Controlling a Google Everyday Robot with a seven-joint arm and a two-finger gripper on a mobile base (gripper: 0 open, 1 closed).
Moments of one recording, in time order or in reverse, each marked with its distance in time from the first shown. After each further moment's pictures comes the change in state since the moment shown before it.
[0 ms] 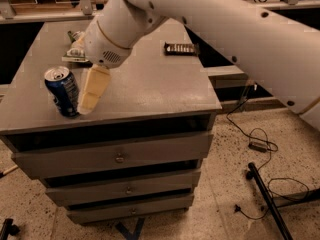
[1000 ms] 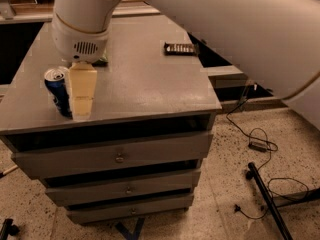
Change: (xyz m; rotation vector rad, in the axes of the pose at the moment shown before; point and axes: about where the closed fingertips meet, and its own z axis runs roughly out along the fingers) arm -0.028 0.039 -0.020 -0.097 0.288 -0.126
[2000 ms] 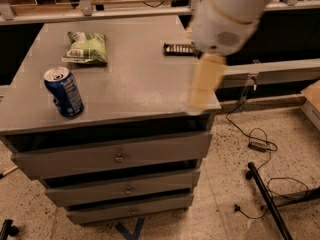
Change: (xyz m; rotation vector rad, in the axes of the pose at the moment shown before) arm 0.185 0.076 -0.115 0.120 0.178 0.352
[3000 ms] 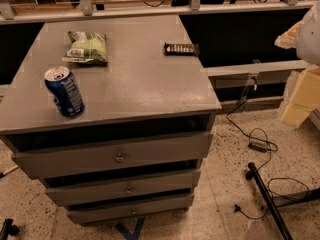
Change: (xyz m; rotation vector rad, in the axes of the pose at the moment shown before) arm 0.147 0.043 -0.070 0.099 0.148 0.265
